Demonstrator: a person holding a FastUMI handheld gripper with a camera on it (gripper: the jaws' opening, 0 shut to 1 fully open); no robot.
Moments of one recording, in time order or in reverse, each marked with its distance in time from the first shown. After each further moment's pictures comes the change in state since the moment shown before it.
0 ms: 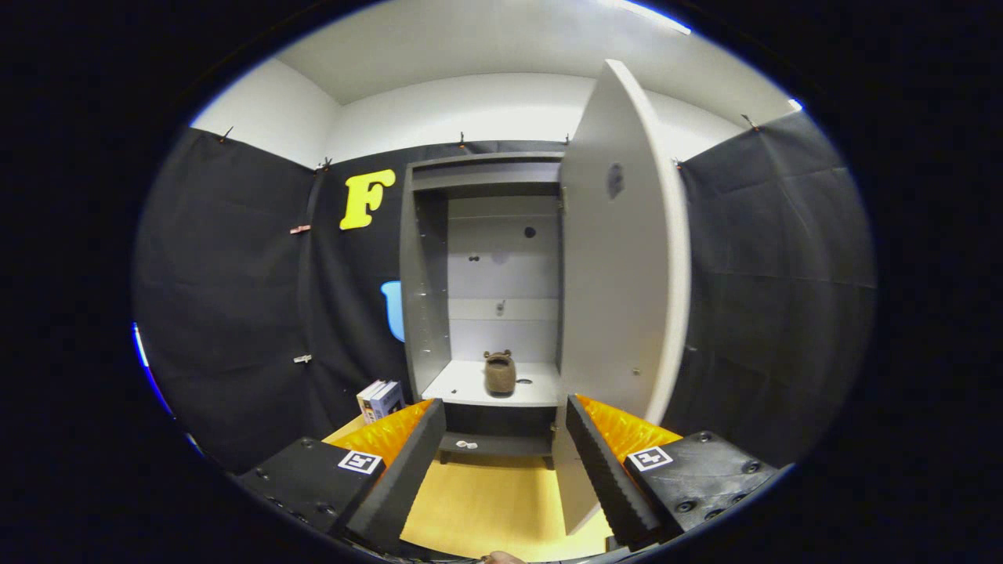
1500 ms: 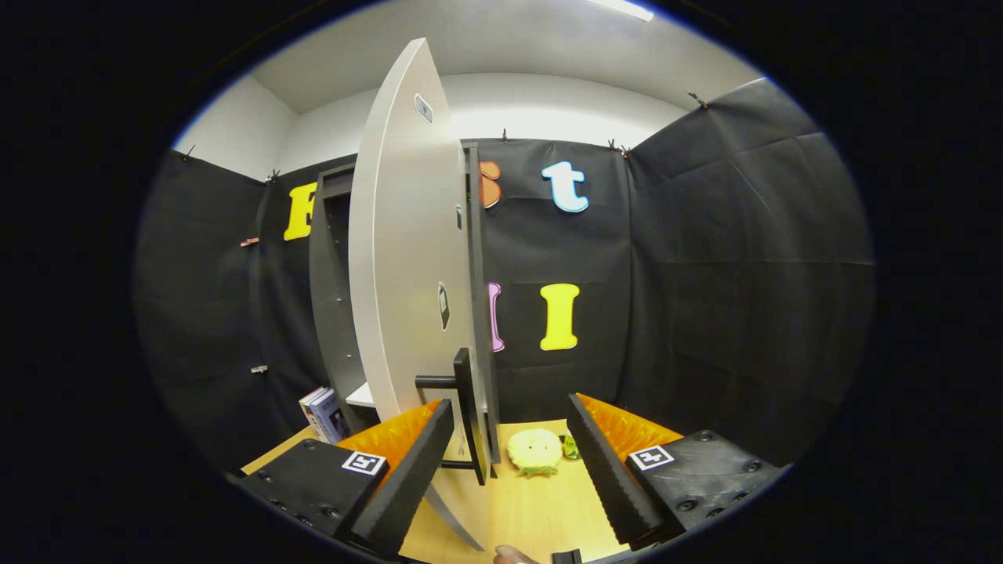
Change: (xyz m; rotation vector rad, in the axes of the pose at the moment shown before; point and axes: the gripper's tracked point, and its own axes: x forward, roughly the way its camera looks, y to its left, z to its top) arm 0.061 -0.122 -0.019 0.047 -0.006 -0.056
